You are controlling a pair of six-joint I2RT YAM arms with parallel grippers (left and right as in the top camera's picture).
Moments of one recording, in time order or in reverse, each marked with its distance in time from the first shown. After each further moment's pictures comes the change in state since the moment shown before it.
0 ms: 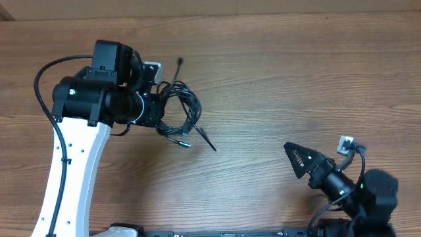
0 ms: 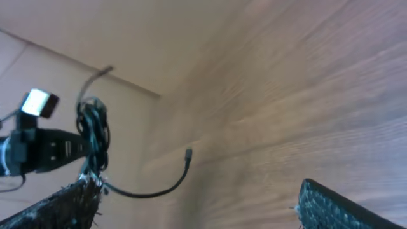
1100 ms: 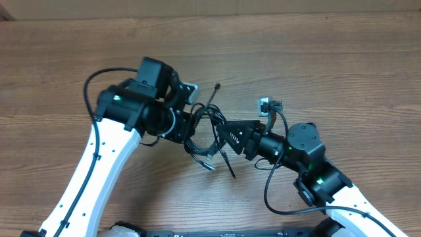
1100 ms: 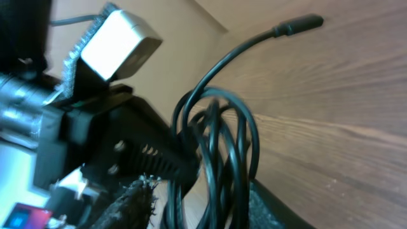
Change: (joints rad) left arm -0.201 0.000 -0.192 0.114 0.076 -0.047; right arm 0.635 0.722 0.072 0.829 0.217 0.006
